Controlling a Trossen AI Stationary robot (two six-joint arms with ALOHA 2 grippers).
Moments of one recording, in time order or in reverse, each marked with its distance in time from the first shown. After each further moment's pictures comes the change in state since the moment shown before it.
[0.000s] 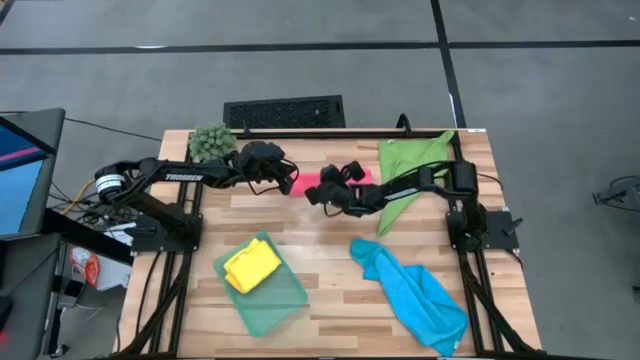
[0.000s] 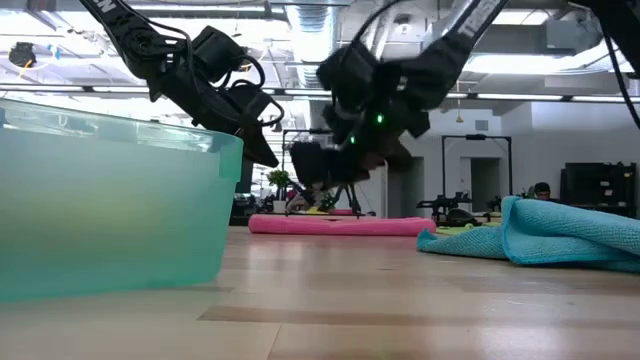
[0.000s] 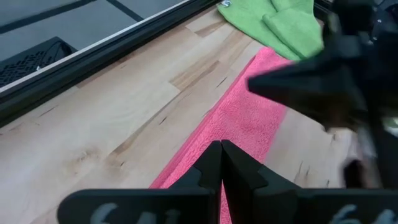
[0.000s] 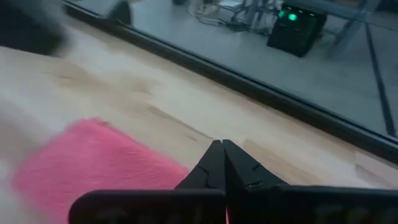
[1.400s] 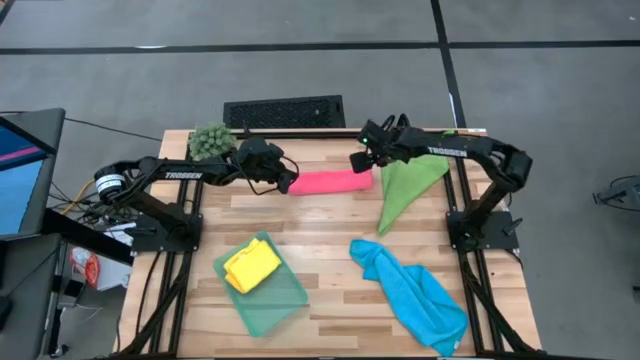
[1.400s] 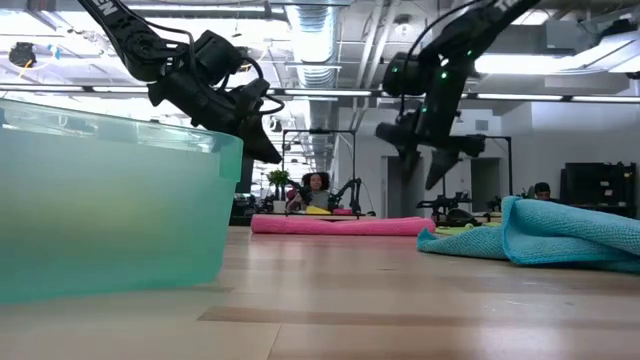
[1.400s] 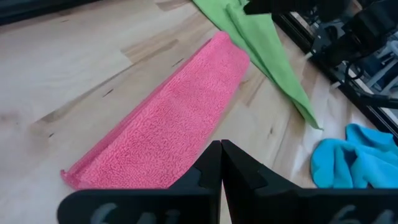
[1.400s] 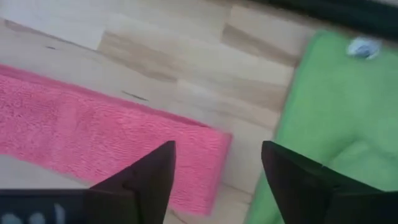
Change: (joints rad) left arm 0.046 0.000 0.000 -0.003 0.249 -0.195; right arm -0.421 -0.380 -0.003 -0.881 -0.689 0.253
